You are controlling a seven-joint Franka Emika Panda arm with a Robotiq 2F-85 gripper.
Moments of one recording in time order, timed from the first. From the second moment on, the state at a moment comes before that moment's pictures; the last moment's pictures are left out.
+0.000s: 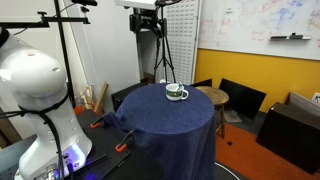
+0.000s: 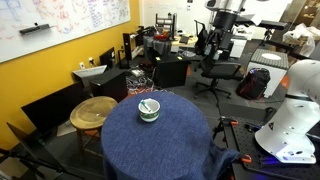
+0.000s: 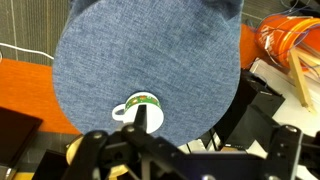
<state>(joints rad) 0.02 -0.69 -0.33 -2.50 0.00 1.97 -0.52</state>
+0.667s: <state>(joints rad) 0.02 -0.48 -0.32 -2.53 0.02 2.45 -0.44</state>
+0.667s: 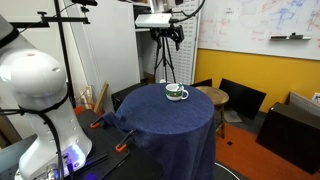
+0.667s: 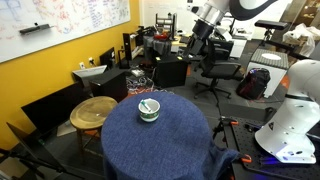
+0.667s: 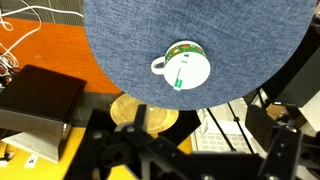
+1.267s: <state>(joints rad) 0.04 -0.26 -0.32 -2.49 0.18 2.62 -0.43</state>
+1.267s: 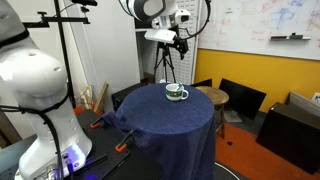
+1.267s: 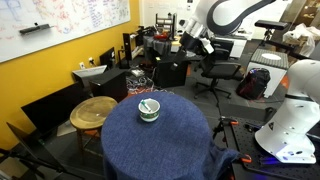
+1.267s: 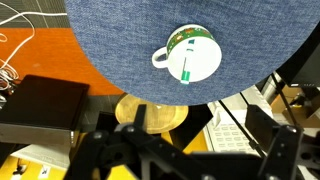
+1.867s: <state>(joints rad) 0.02 -0.04 -0.24 -2.36 0.22 2.63 -0.43</state>
